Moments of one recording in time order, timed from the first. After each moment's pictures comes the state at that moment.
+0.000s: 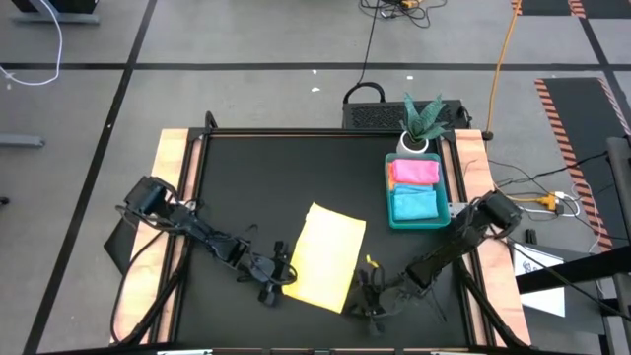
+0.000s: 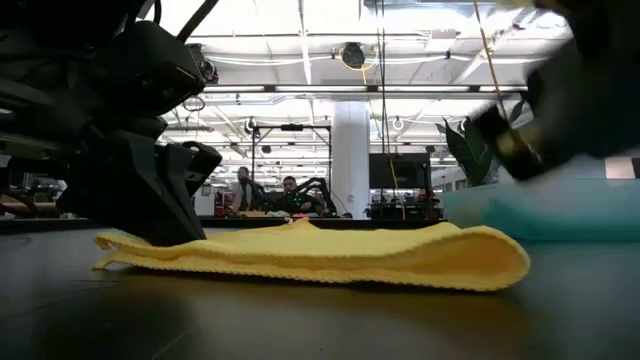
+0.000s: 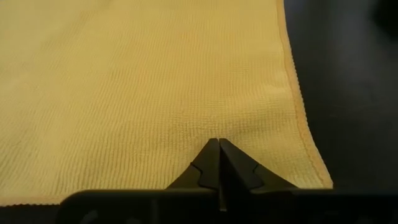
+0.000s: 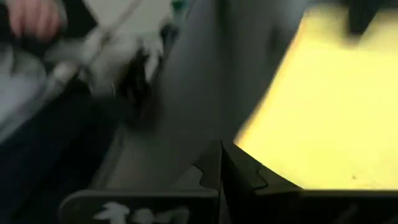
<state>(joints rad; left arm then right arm) -0.48 1.78 0.63 0.44 -0.14 -0.13 0.68 1.86 0.77 0.55 0.25 0.46</state>
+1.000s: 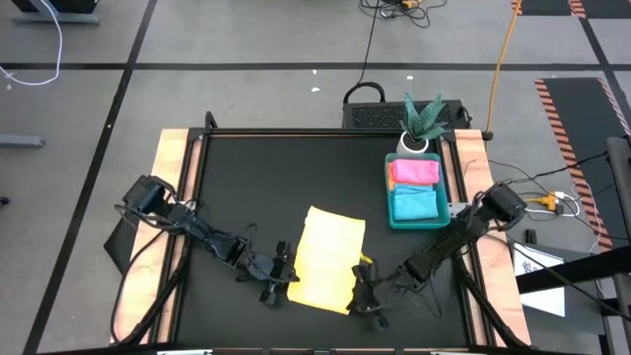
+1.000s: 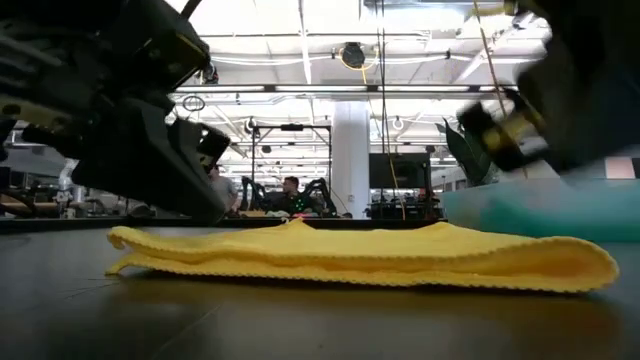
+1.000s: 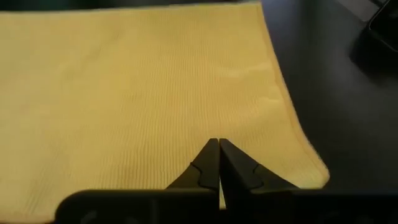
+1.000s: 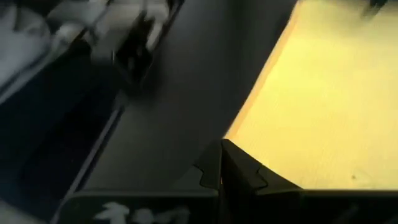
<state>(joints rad) -0.47 1.76 0.63 0.52 -0.13 -0.11 0.63 1.79 0.79 0.35 0.10 0.38</state>
